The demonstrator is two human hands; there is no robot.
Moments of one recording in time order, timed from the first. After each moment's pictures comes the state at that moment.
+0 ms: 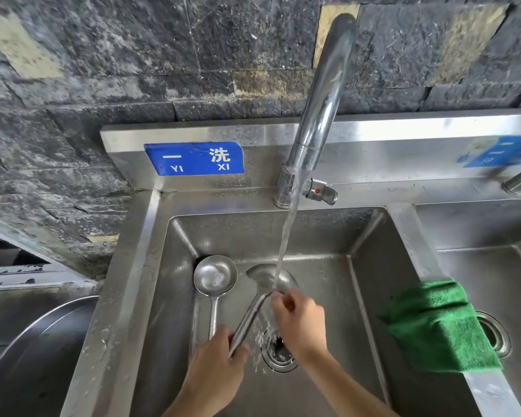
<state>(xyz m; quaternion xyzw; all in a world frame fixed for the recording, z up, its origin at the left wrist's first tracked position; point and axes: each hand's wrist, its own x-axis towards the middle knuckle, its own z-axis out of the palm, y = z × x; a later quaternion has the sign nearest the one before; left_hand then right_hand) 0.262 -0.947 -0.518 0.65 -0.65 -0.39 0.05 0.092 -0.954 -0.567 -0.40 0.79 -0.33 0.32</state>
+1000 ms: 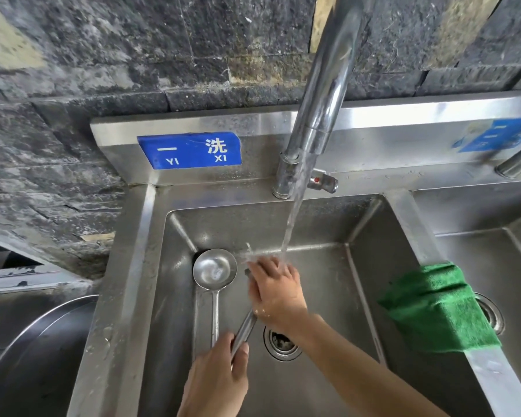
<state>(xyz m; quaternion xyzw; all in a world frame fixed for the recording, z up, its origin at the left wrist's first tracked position) 0.273 -0.926 -0.509 0.67 -0.64 -0.37 0.05 0.115 -0.992 -0.568 -0.64 0.73 -0.11 0.21</state>
